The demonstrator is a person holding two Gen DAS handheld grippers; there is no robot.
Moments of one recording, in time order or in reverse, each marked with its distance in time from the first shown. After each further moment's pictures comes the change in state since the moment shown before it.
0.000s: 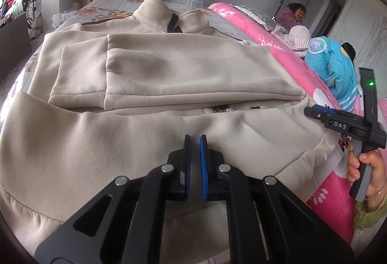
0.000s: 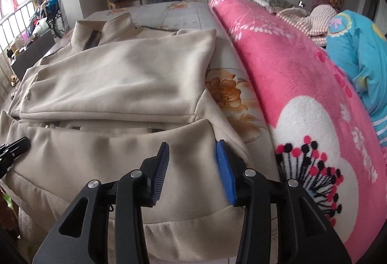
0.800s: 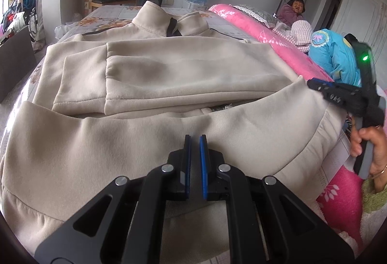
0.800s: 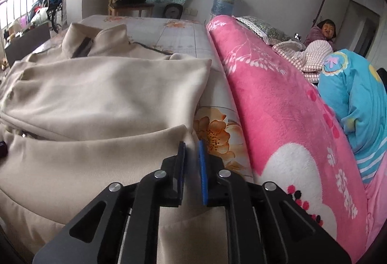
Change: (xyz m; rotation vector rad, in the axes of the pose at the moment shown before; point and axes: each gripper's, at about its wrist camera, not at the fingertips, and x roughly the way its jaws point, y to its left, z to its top) left arm 0.000 -0.012 -0.003 0.063 -0.022 0.062; right arm -0.004 0.005 0.028 -0.099 -0.146 -0.117
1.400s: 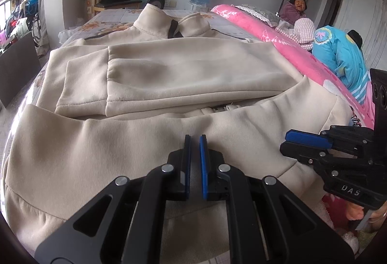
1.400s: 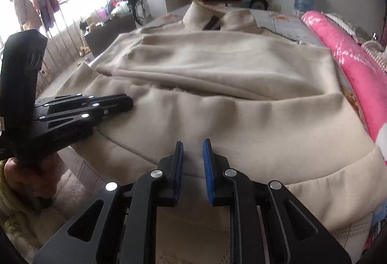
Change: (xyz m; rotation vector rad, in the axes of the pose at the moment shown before) left arm -0.001 -0.006 -0.002 0.025 -0.011 0.043; right arm -0.038 0.109 -0.058 -0.129 0.028 0.524
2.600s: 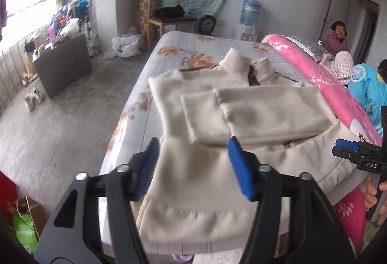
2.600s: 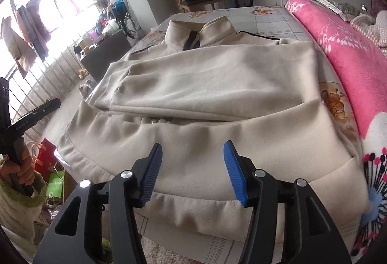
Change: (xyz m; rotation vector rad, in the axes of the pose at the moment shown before) left arm -0.107 0.087 0.050 -0.101 -0.080 0.235; right arm -0.031 -0.046 0.040 0.195 0.017 0.059
